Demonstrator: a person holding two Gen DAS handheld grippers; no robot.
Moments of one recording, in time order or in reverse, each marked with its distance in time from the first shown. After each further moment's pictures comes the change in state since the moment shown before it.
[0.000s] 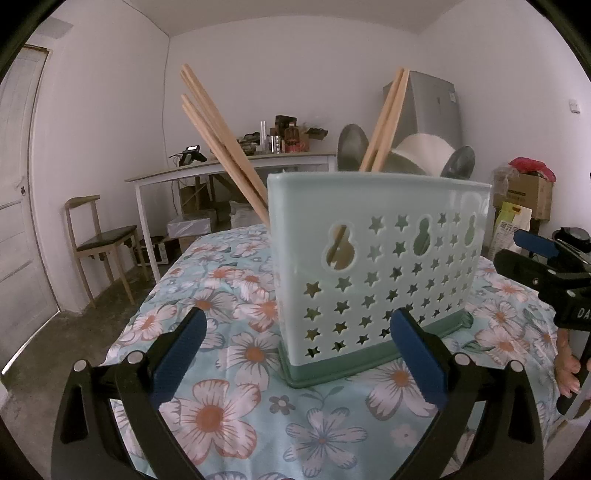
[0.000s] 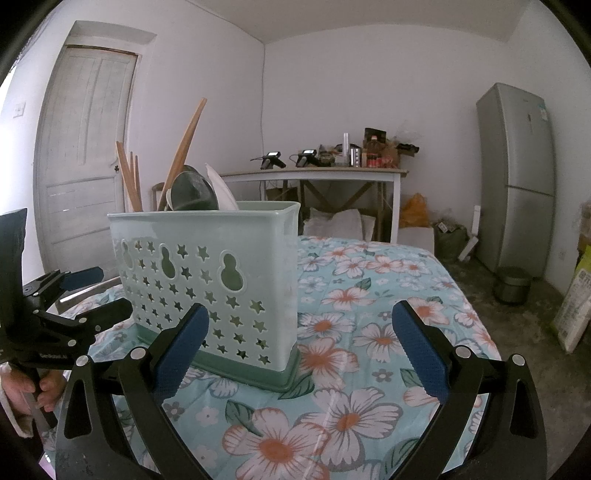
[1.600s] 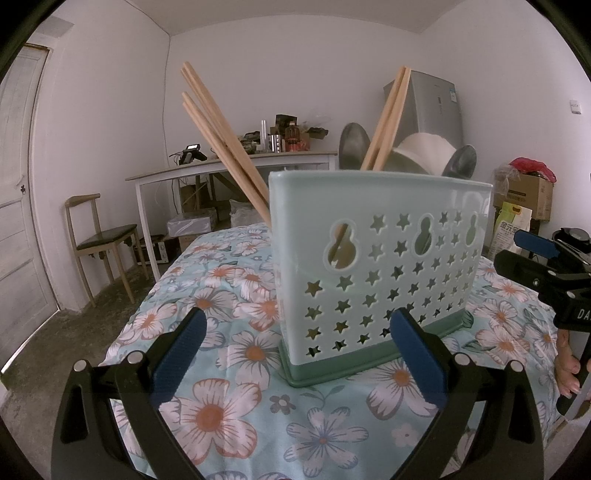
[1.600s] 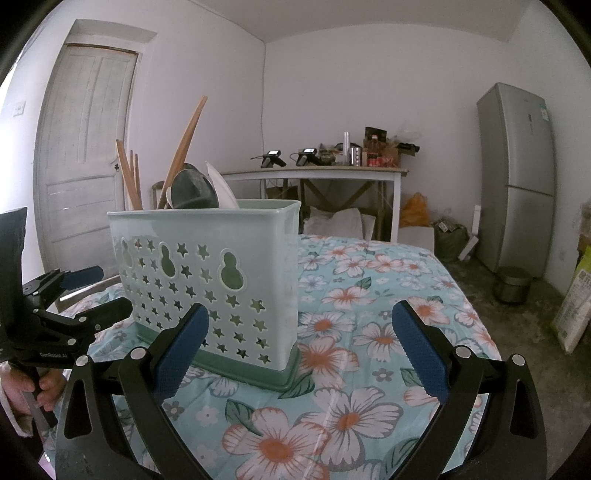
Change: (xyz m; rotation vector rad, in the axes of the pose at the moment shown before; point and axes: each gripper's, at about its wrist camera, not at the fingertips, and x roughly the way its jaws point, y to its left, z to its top) left arm 0.000 0.001 0.001 0.002 0.002 0.000; right arm 0.000 0.000 0.001 -0.002 0.001 0.001
